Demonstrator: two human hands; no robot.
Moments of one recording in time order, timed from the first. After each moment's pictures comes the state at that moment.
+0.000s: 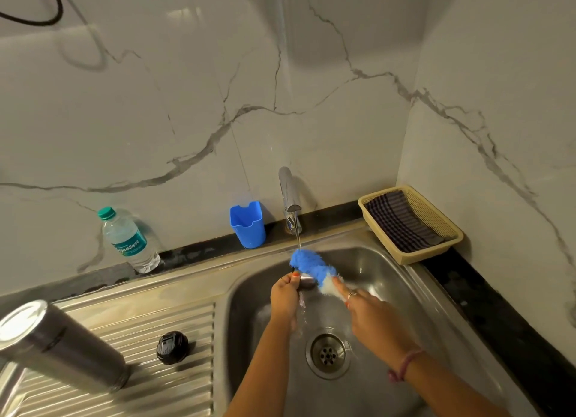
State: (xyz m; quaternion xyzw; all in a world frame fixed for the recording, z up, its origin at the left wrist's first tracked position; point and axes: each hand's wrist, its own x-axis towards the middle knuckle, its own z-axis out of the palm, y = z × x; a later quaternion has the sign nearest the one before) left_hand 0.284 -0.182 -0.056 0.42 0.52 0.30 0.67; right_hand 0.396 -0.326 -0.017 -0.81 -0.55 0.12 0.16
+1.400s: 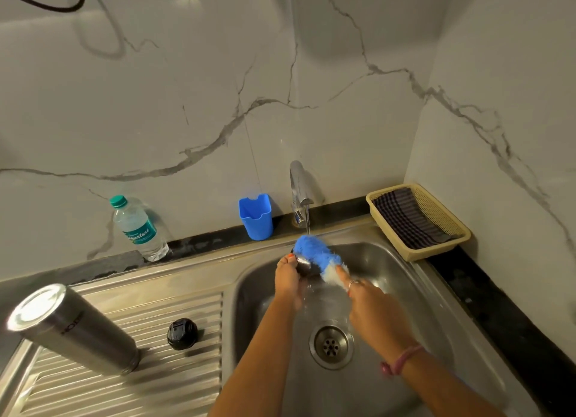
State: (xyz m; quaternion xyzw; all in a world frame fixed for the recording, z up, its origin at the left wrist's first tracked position) left_hand 0.286 -0.171 -0.026 0.31 0.50 0.33 0.74; right_hand 0.374 -0.318 0.005 -0.84 -0.52 0.09 0.14
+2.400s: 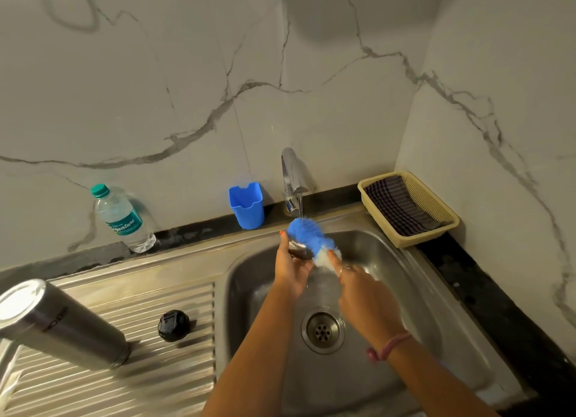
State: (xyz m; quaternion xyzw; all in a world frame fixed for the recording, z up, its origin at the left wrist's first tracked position) left_hand 0.297 -0.174 -0.029 0.19 0.38 0.35 0.83; right_hand 0.363 -0.316 0.015 -0.85 -0.49 0.09 0.16
